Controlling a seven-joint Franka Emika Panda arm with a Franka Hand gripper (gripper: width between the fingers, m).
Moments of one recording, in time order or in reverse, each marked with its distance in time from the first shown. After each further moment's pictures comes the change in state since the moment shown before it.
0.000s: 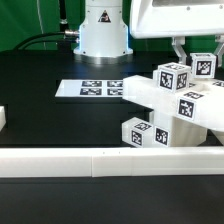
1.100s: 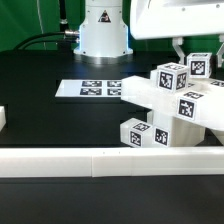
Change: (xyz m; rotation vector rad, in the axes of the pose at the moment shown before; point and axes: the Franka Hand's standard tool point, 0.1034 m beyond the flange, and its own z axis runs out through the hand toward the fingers) arm 0.000 -0.001 -0.001 0.022 0.007 0.463
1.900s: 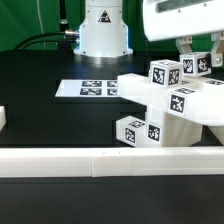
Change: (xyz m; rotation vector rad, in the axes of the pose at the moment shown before) arm 0.001 -0.001 -0.001 0.042 -0.005 0.622
